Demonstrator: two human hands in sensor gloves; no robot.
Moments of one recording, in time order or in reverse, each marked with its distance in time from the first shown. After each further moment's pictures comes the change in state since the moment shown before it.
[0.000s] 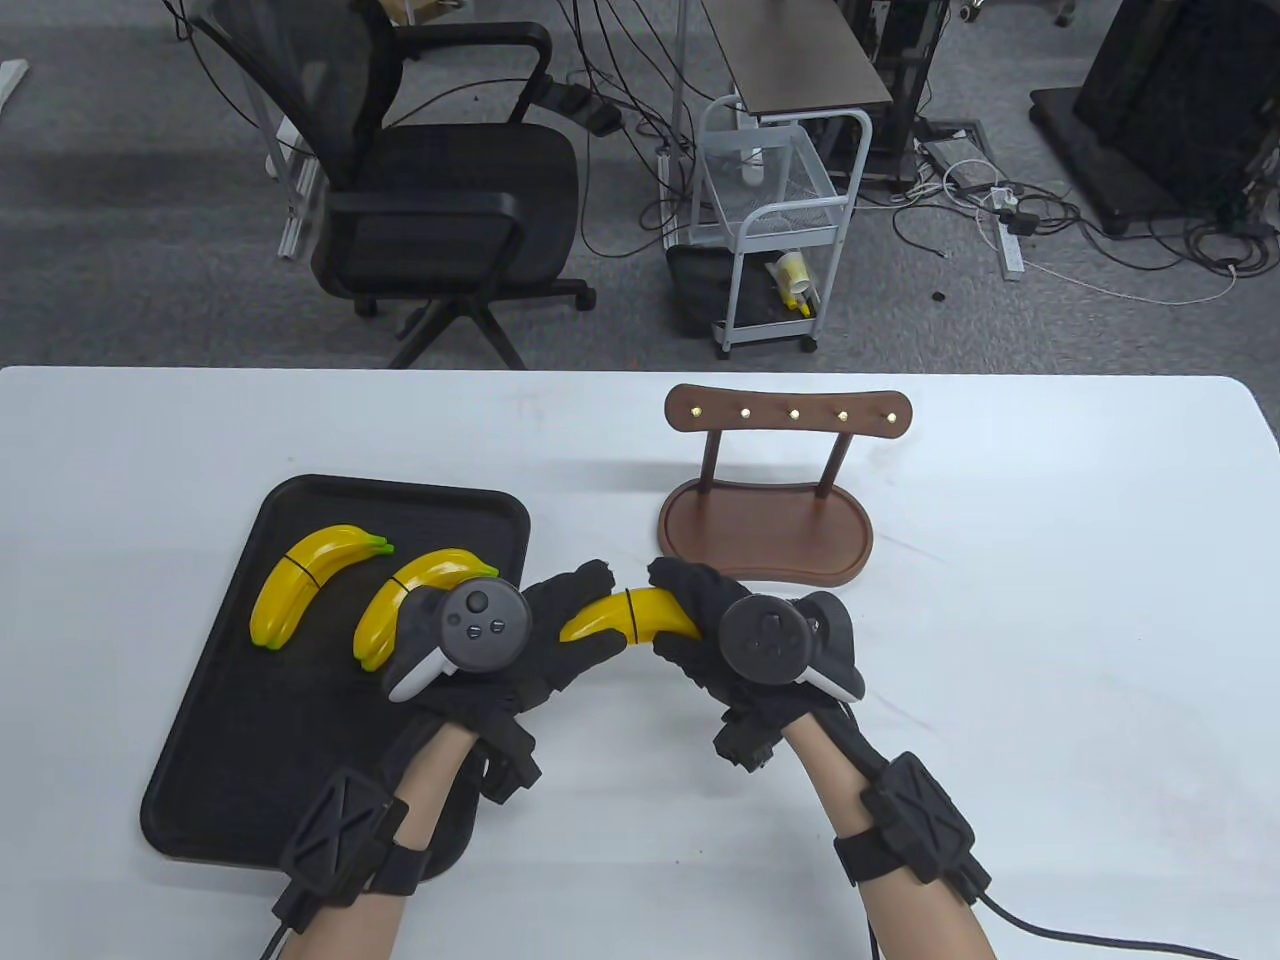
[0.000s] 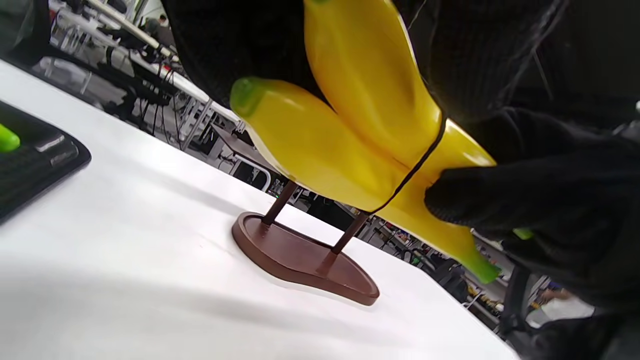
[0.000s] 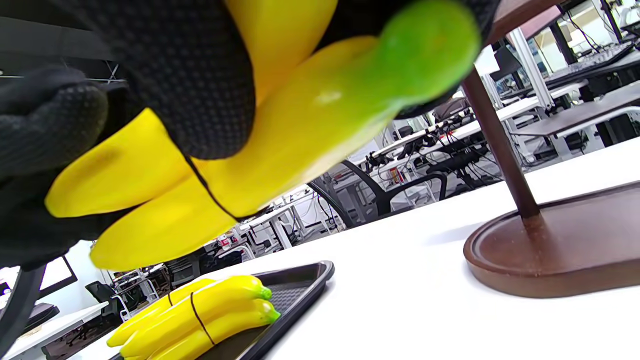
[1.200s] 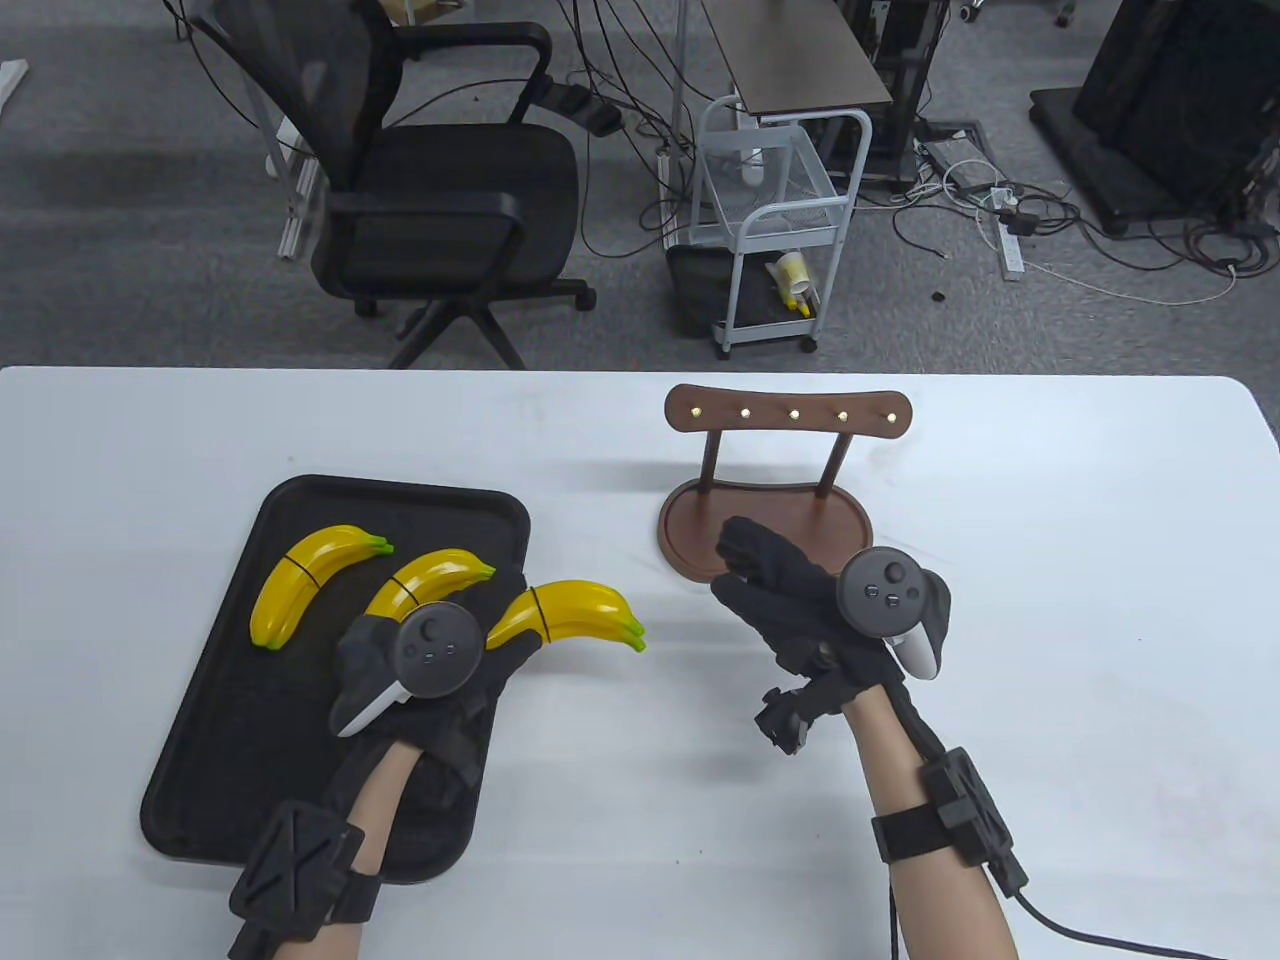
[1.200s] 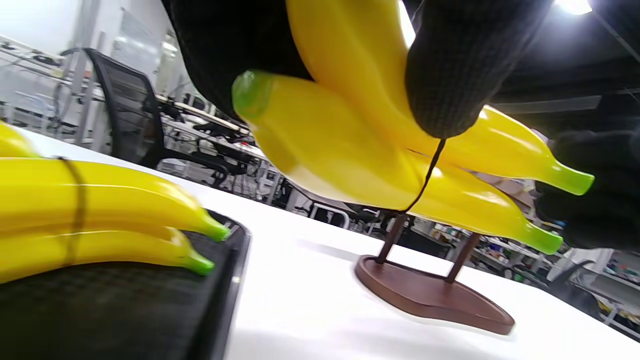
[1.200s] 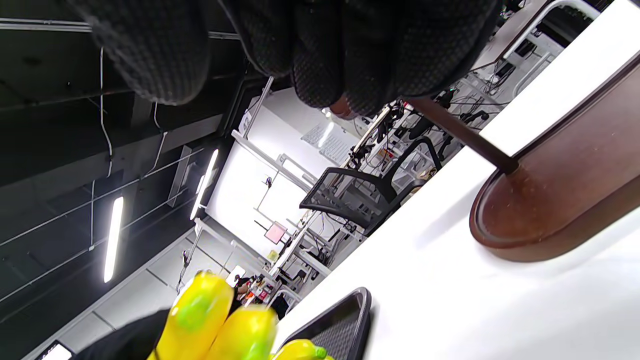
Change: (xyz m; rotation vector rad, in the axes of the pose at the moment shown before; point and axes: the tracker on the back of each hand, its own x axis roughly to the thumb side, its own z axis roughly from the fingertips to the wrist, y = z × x) left_hand -0.041 0.026 0.048 0.125 0.218 -0.189; right_hand -0.069 -0.033 0.009 -0.074 0.140 -0.448
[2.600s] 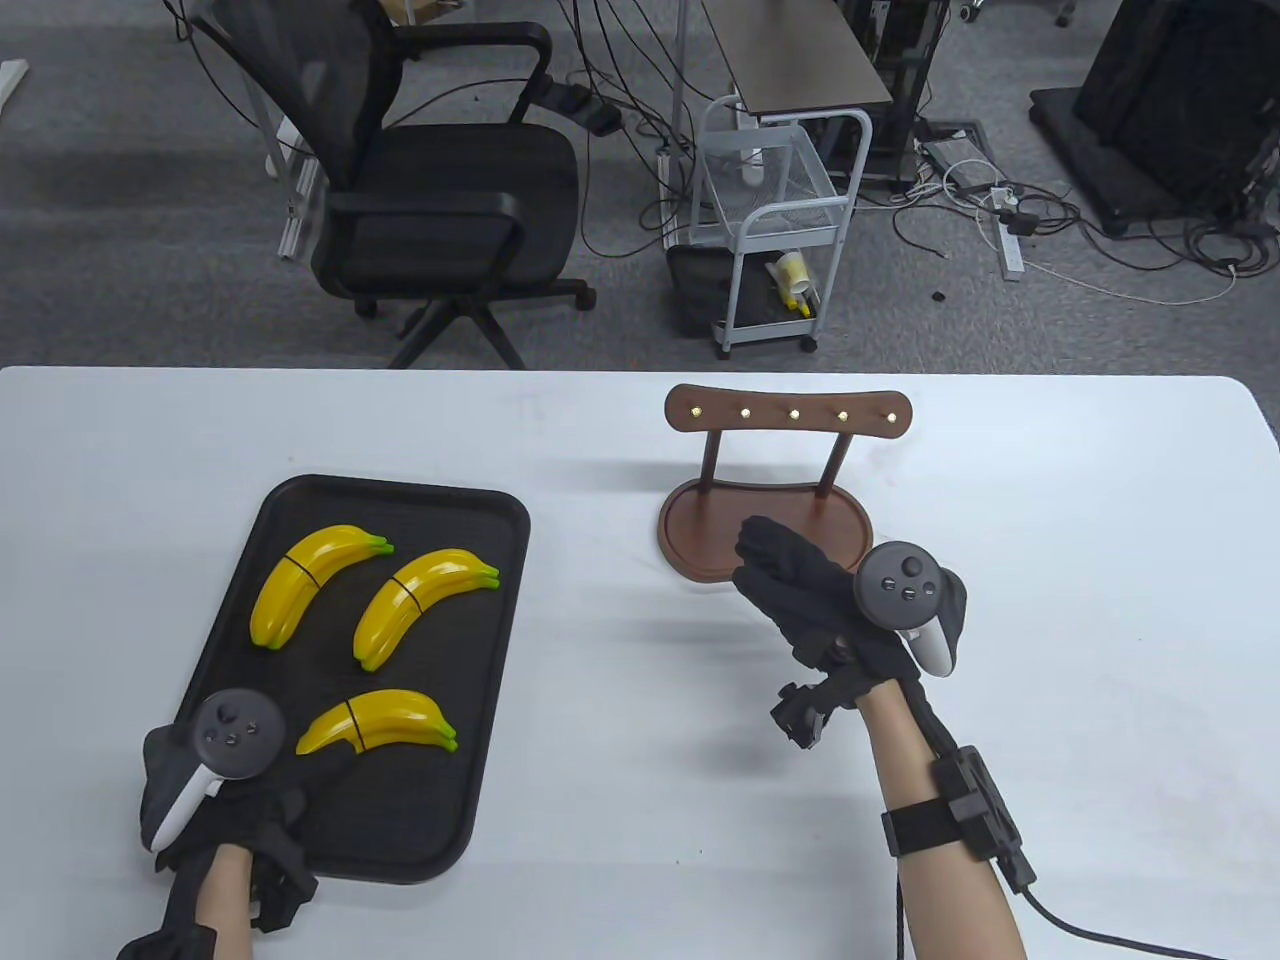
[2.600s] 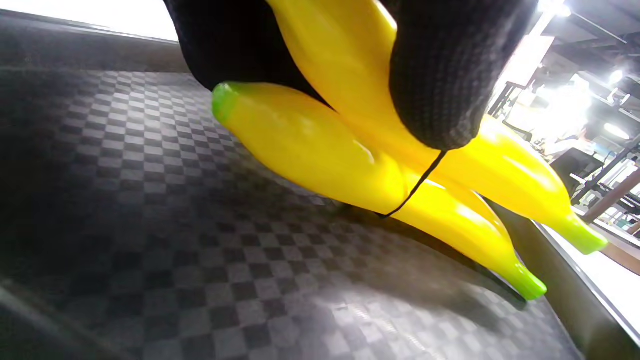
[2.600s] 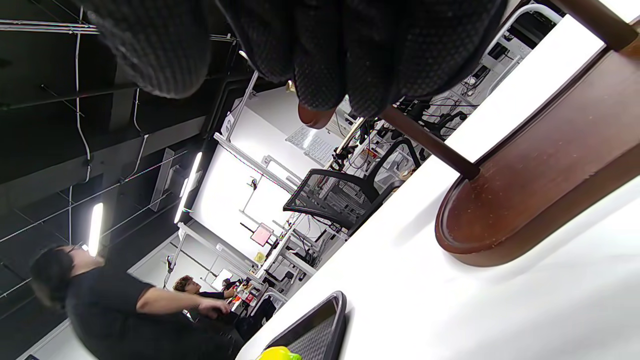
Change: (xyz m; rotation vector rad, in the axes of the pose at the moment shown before) left_hand -0.141 -0.019 0.096 -0.194 0.424 0.084; right_hand -0.010 -0.007 0.001 0.009 0.049 0.000
